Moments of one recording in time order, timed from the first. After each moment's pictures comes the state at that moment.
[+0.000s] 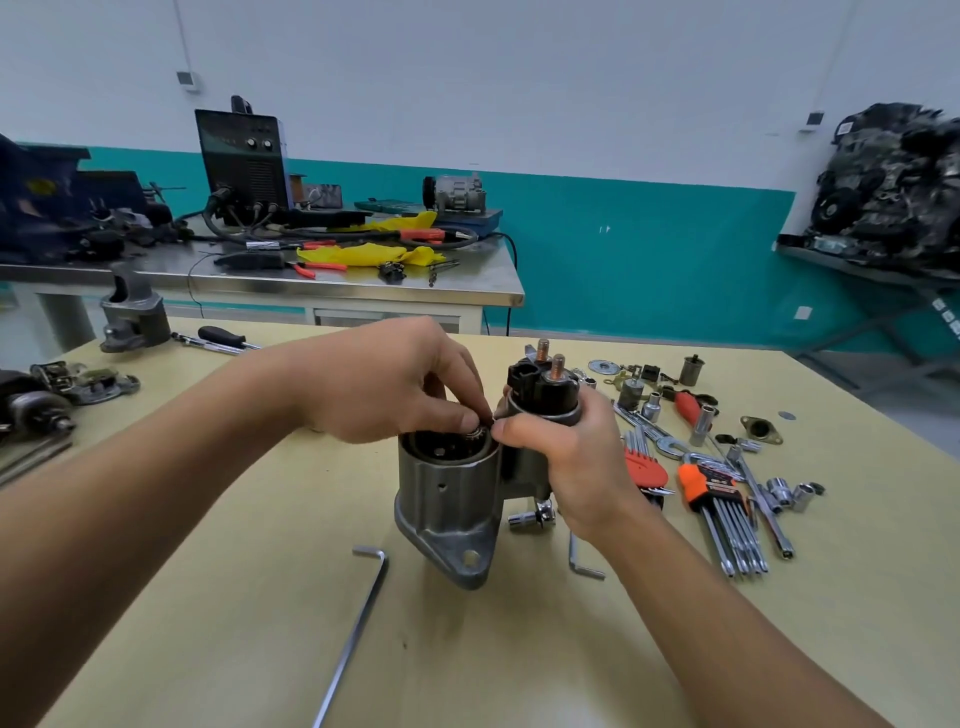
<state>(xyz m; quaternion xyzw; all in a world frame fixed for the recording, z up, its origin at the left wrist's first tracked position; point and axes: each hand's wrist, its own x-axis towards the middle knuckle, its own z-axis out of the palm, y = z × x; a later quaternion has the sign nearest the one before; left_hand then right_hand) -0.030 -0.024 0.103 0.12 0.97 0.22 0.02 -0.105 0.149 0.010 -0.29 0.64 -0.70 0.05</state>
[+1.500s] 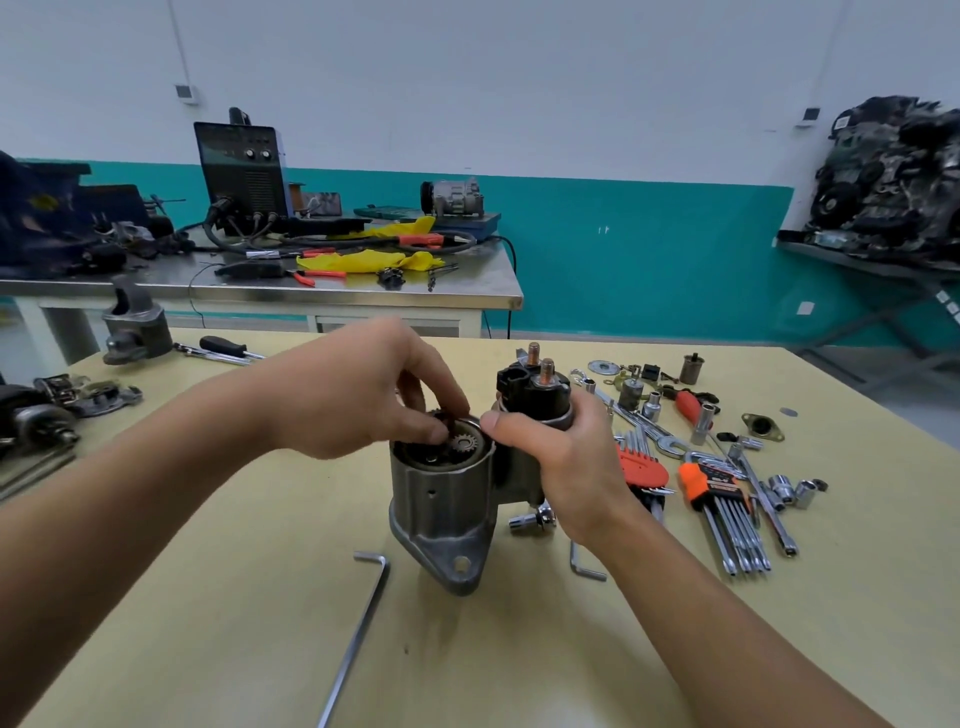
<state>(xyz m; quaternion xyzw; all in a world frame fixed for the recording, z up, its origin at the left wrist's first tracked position) -0.018 -0.030 0.101 0.08 0.97 0.22 -0.04 -0.102 0.146 0.008 -0.32 0.63 -0.71 0.05</state>
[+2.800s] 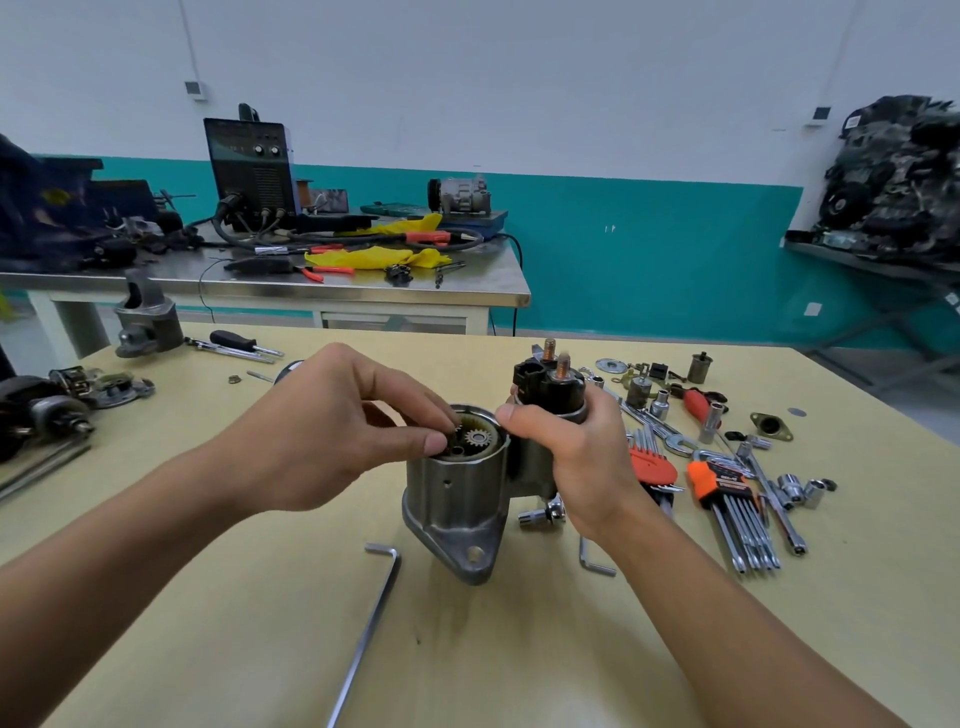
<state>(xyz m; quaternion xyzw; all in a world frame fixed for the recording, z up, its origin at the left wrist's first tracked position) 0.016 -0.031 0.071 0.04 0.90 0.41 -0.14 -0.101 0.143 0.008 -0.30 0.62 -0.72 0.04</state>
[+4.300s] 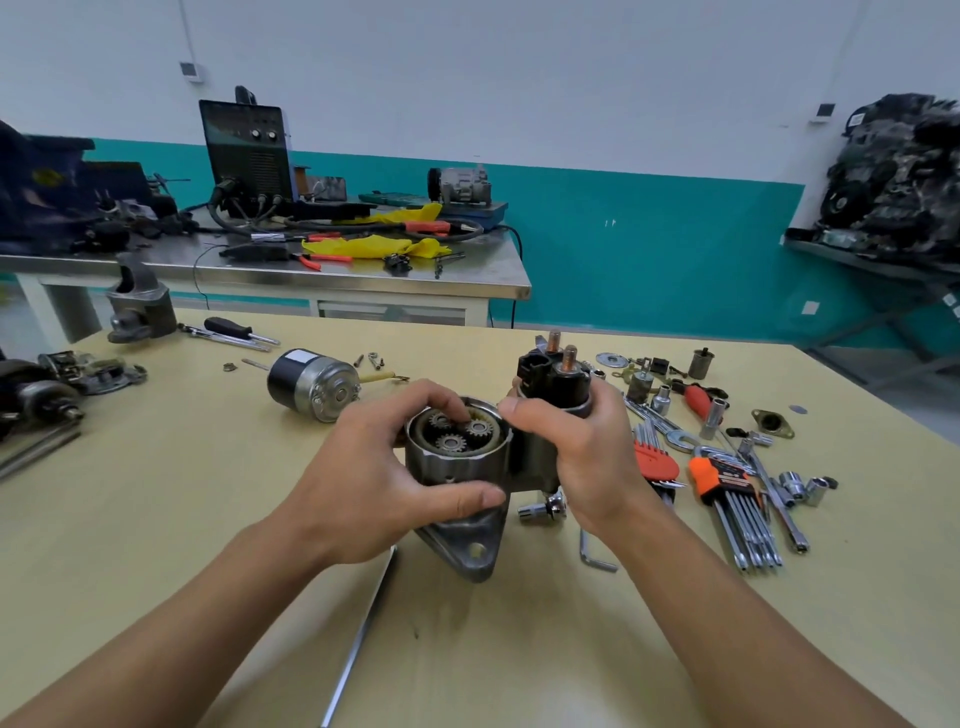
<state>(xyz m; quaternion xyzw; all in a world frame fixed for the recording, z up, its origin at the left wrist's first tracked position) -0.003 -0.023 0.004 0.09 0.86 0.42 -0.28 -0.102 0.144 0.007 -0.31 0.60 -0.73 0.04</state>
